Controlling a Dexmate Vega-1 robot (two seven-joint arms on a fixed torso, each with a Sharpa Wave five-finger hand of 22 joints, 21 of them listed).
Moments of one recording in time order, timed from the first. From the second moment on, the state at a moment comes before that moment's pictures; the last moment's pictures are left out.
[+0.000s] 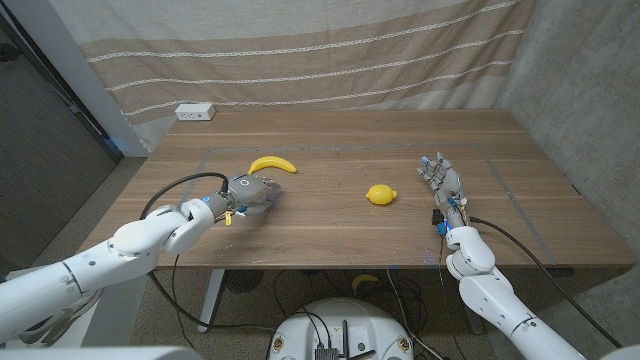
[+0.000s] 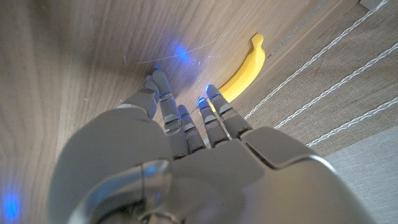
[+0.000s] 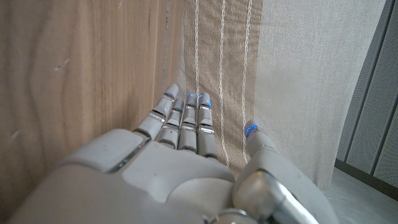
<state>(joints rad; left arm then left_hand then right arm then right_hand) 1.09 1.15 0.49 -1.95 0.87 0.09 0.07 0.91 0.21 0.49 -0.07 0.18 0.72 -0.03 0.60 0.56 0.35 -0.12 0.19 0.20 0.30 -0.04 0.20 0.22 0.35 -0.02 0.23 0.20 -1.19 -0.44 -0.29 -1.54 0.63 0.48 -0.21 0.31 0.17 0.48 -0.10 0.20 0.56 0.16 0.21 0.19 0.46 0.13 0.23 0.22 0.22 0.04 0.29 0.35 0.35 0.06 0.36 0.18</state>
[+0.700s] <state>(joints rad) 1.09 1.10 0.43 -2.00 0.68 0.21 0.04 0.87 0.20 0.55 -0.05 0.19 0.65 -0.01 0.68 0.67 0.33 -0.09 0.19 0.20 0.28 -0.04 0.20 0.23 0.32 0.00 0.23 0.21 -1.20 -0.44 -0.29 -1.54 0.62 0.49 -0.21 0.31 0.17 0.48 -0.10 0.20 0.56 0.16 0.21 0.19 0.46 0.13 0.23 0.22 0.22 0.04 0.29 0.35 0.35 0.06 0.35 0.18</state>
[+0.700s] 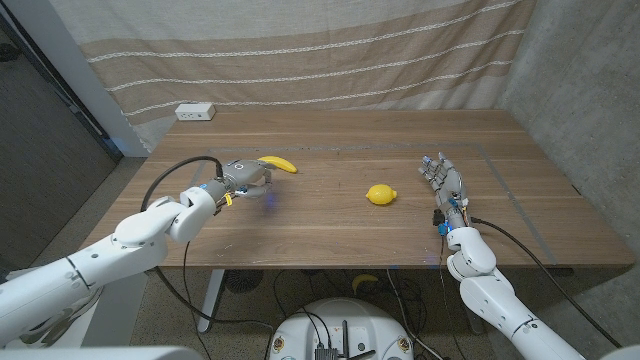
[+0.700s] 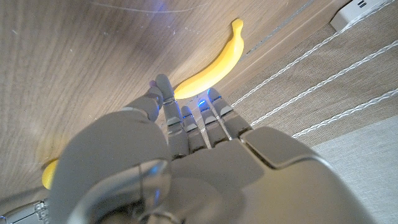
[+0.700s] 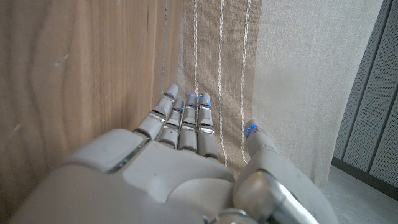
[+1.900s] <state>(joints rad) 1.09 1.07 0.30 -2.00 0.18 0.14 0.02 0.84 0.20 0.60 -0.05 0.20 0.60 0.01 0.78 0.78 0.32 -0.07 0.19 0.21 0.26 -0.04 0.20 0.23 0.30 0.01 0.24 0.21 -1.20 -0.44 -0.28 -1.56 0.58 0.51 -0.23 0.31 0.17 0.48 -0.10 0.20 0.56 0.16 0.21 0.19 0.46 0.13 0.23 0.22 0.22 0.04 0.28 0.35 0.35 0.06 0.35 0.18</state>
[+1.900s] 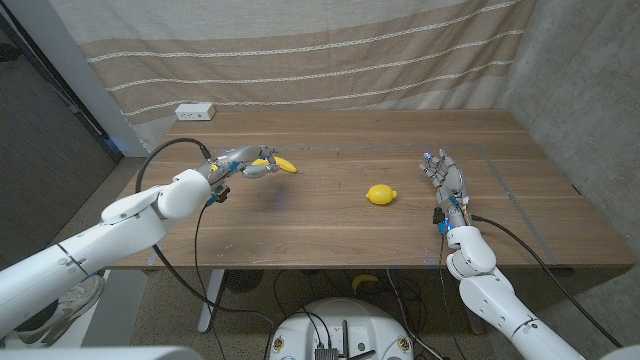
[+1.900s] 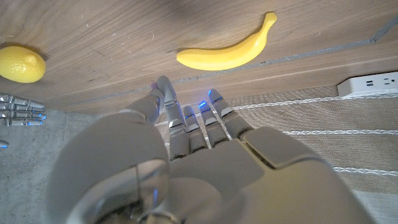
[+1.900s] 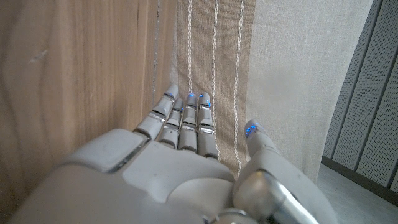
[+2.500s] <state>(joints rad) 1.06 1.05 0.26 -1.96 -0.15 0.08 -0.08 0.83 0.20 0.63 -0.05 0.21 0.55 0.03 0.84 0.85 0.29 -0.03 0.19 0.21 0.22 -0.04 0.20 0.24 0.27 0.03 0.24 0.21 -1.21 -0.45 -0.28 -1.58 0.57 0.51 -0.24 0.31 0.17 0.48 -0.10 0.20 0.56 0.16 0.21 0.19 0.46 0.13 0.23 0.22 0.22 0.04 0.28 0.35 0.35 0.06 0.34 0.18</state>
